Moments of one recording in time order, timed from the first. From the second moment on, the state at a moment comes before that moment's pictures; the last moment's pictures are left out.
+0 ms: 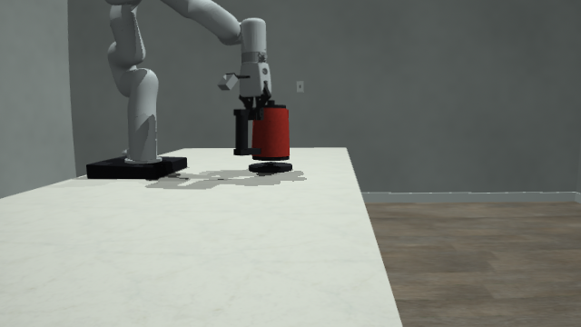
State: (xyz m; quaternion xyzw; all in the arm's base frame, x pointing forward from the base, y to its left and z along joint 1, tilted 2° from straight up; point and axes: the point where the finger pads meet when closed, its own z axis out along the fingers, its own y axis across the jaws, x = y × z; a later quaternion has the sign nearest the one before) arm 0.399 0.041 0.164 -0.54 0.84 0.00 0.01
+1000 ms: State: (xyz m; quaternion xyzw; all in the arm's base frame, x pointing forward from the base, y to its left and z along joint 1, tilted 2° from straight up) arm 0.374 0.098 0.164 -0.54 0.84 0.00 0.01
